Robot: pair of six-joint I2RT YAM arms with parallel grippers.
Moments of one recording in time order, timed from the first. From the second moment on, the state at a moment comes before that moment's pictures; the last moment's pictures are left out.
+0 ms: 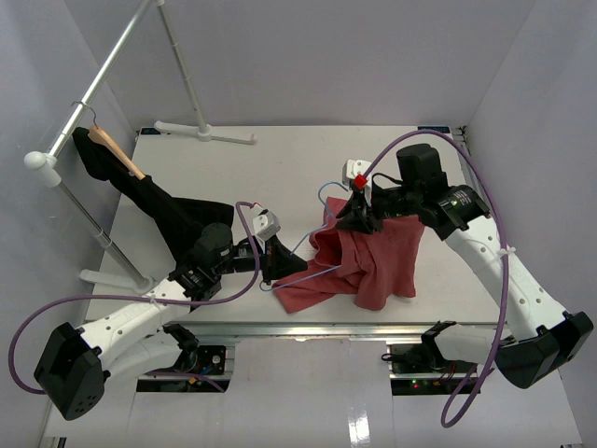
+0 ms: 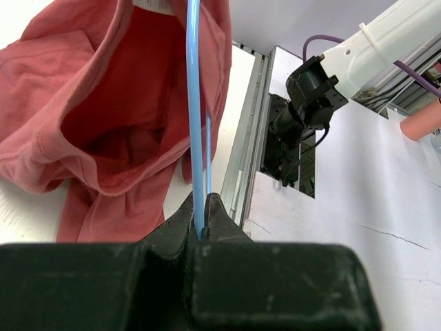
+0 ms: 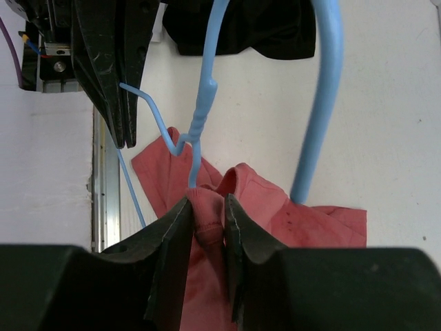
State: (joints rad) left arm -0.72 0.96 0.53 0.34 0.67 -0.29; right arm 0.53 1.20 1.35 -0.79 -0.84 -0.61
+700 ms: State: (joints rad) left arm -0.73 0.97 0.67 0.26 0.53 -0.26; right arm 0.57 1.01 1.16 -0.60 -0.78 -0.40
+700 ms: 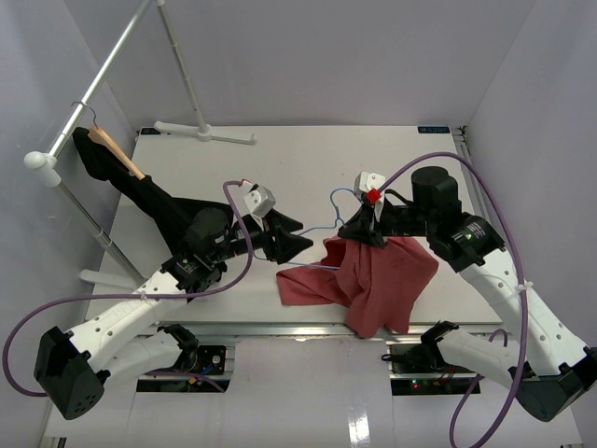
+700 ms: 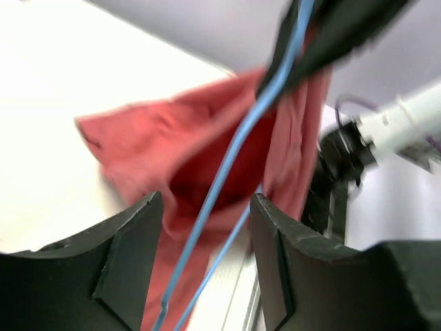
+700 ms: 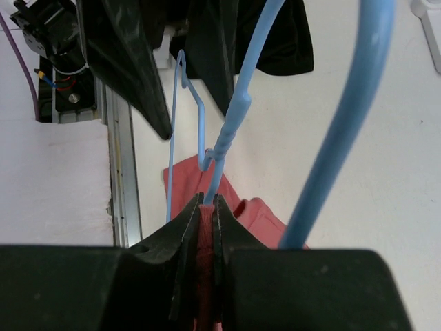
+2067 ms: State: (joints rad) left arm -0.73 1.03 0.41 0.68 0.30 -0.63; right arm 0.57 0.88 1.09 -0.30 -0.59 -0.11
